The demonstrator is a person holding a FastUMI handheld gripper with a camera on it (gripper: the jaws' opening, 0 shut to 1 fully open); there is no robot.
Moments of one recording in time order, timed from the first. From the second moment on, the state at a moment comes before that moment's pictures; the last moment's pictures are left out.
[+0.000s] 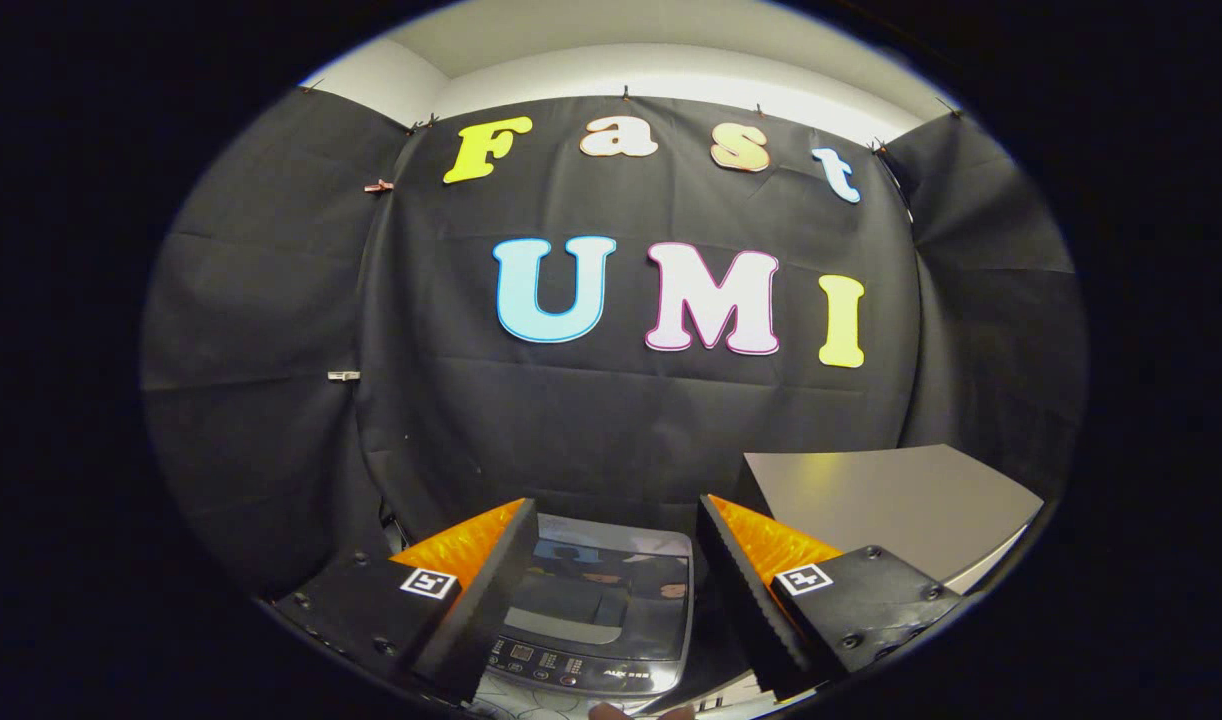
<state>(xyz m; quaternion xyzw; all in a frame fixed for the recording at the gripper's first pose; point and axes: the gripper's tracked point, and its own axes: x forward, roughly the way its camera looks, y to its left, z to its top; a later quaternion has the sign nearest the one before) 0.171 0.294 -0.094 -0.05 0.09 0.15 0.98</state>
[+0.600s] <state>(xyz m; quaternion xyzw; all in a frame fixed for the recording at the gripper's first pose) 0.136 0.279 -0.044 -0.04 0.06 0.15 0.99</state>
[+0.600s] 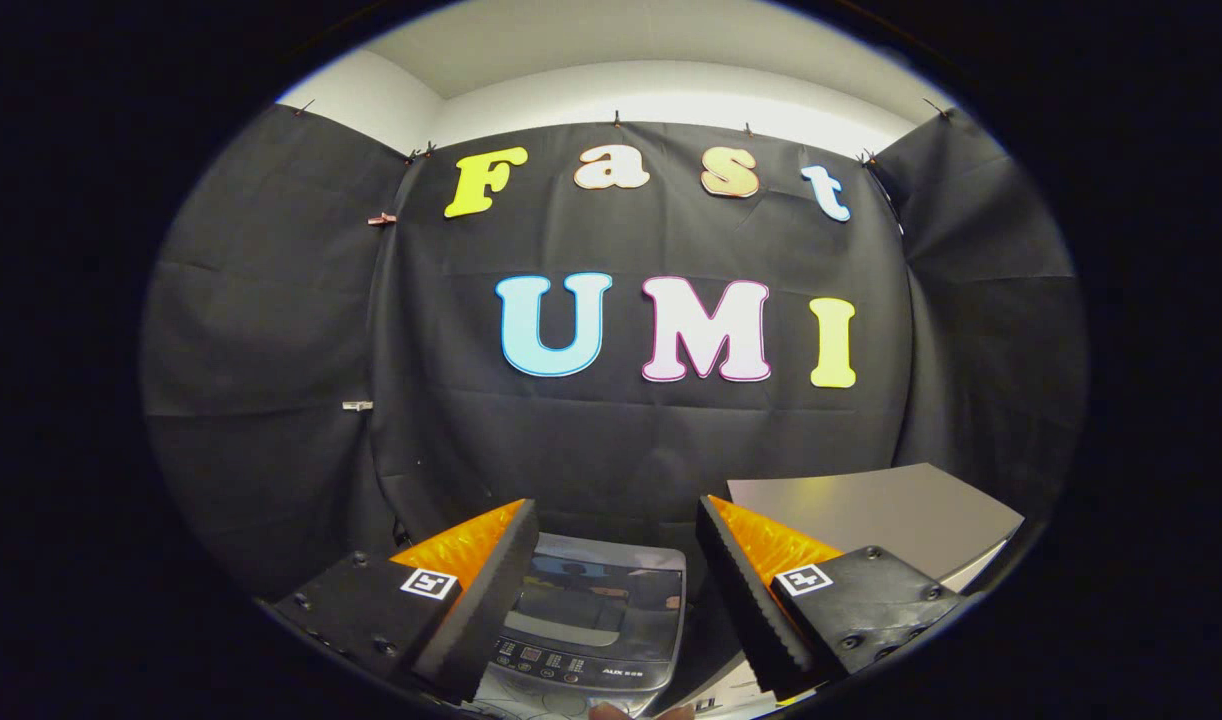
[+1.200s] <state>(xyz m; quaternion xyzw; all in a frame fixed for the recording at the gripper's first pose) 0.101 0.222 -0.018 -0.03 0.04 0.11 0.99</state>
